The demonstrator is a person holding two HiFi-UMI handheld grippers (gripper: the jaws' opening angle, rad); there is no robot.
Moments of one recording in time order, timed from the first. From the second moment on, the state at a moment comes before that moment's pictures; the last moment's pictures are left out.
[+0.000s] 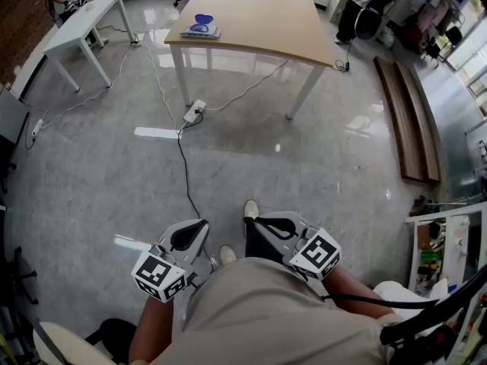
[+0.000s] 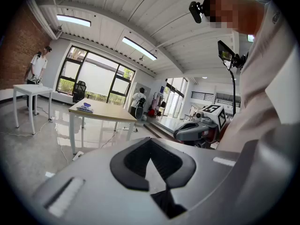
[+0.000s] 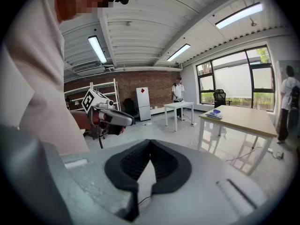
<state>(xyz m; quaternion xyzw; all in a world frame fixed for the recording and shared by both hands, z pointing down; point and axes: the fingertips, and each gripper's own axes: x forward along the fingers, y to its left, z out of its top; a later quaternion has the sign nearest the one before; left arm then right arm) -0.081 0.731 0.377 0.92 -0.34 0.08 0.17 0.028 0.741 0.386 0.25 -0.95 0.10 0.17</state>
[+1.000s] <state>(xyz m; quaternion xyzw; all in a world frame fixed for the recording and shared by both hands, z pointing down) 0.029 0.321 0.342 0.91 -0.38 0.12 0.12 0.116 0.324 0.387 0.20 -0.97 0.11 0.12</state>
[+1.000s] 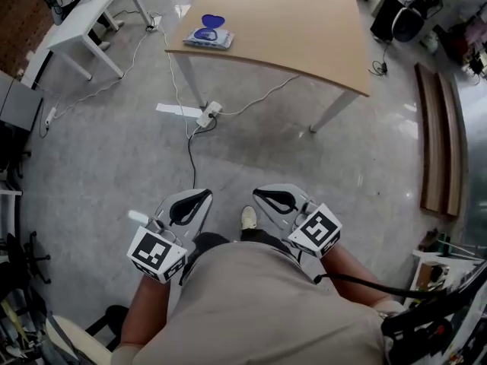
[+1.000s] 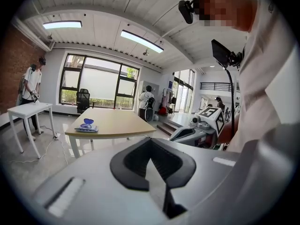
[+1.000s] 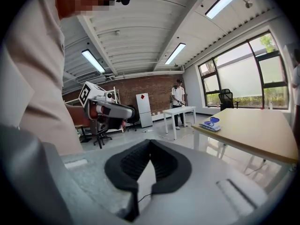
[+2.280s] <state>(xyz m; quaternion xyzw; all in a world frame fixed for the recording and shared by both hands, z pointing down) -0.107 -0.047 0.374 0.93 -0.32 0.12 0.13 -0.006 -0.048 0.404 0.28 -0.94 0.09 0.15</state>
